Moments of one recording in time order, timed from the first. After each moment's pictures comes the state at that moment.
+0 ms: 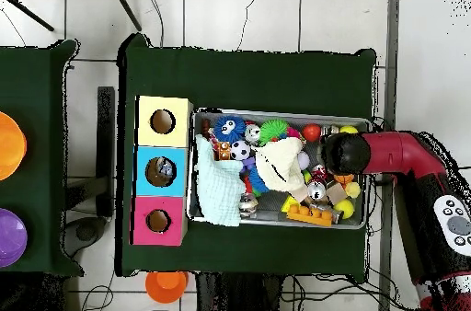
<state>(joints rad) -0.85 -0.45 0.53 1.39 -0.87 0.88 0.04</state>
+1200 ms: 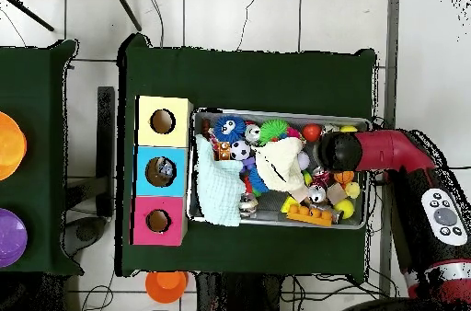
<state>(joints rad) -0.81 -0.40 0.48 1.33 -0.90 0.86 0.04</state>
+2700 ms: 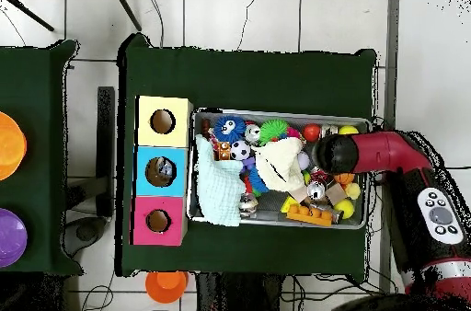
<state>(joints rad) -0.80 -0.40 0.46 1.34 -0.91 0.86 0.04</state>
